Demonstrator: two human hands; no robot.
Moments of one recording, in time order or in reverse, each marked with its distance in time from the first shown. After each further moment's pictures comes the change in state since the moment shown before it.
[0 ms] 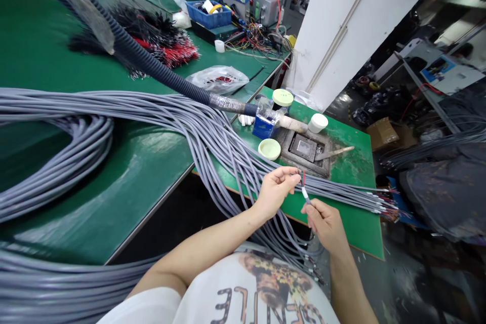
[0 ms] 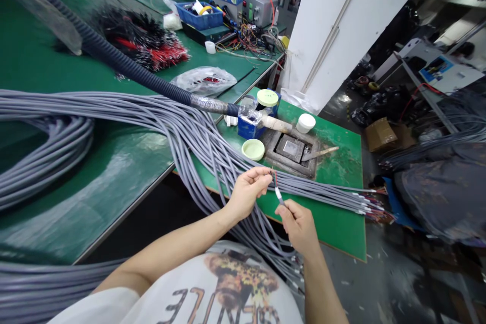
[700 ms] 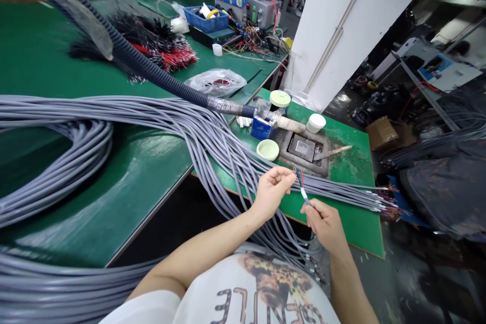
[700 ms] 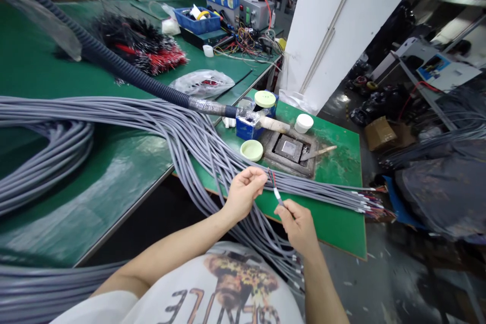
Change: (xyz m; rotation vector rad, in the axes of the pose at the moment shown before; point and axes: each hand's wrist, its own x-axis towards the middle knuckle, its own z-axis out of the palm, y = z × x) left_hand -0.003 0.002 0.001 -0.039 0.018 0.061; right_hand -0.002 0.002 0.000 -0.017 0.026 -0.013
